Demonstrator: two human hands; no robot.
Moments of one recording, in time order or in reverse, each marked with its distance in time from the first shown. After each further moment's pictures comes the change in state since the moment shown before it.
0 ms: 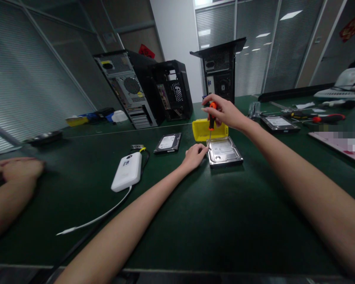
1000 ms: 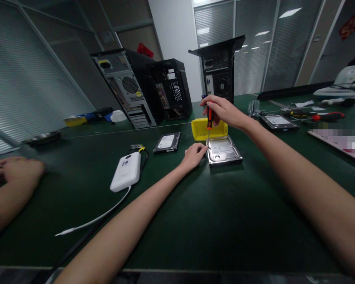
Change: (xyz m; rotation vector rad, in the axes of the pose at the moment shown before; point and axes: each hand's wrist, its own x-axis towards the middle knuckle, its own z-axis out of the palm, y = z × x) left_hand 0.002 -0.005 0.002 -0.010 0.022 0.014; right_hand 0.001 0.000 0.001 0.153 -0.044 0.041
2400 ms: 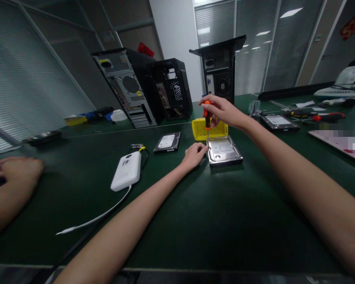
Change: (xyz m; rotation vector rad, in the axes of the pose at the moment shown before) left_hand 0.000 0.000 0.000 -0.010 -0.005 0.001; right_hand 0.000 -0.002 0.001 0.026 -0.037 0.013
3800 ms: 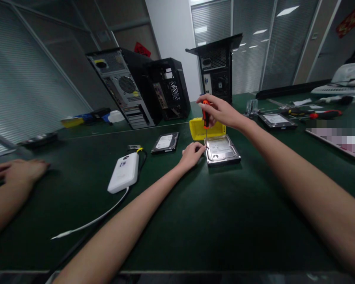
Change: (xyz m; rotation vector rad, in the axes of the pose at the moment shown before) left_hand 0.001 0.000 0.000 -0.003 0.017 -0.033; right_hand 0.001 0.009 0.000 -0.068 0.033 -0.019
